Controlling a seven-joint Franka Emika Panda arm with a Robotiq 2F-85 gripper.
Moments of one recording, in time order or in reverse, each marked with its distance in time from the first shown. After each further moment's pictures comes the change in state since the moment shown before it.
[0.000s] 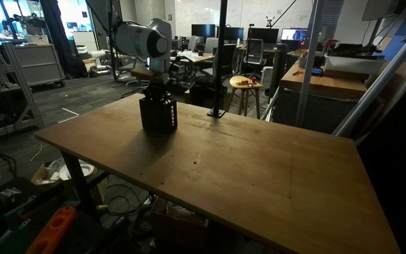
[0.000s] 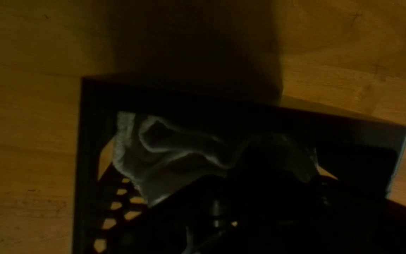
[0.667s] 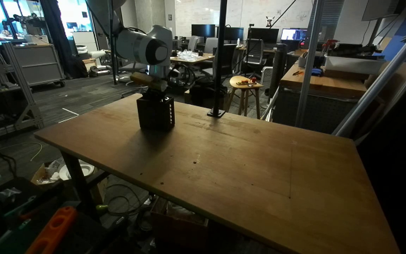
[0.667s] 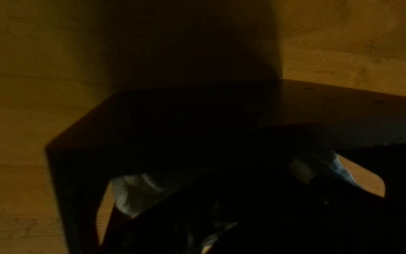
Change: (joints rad) arm -0.003 0.031 0.008 -0.015 0.073 0.081 0.000
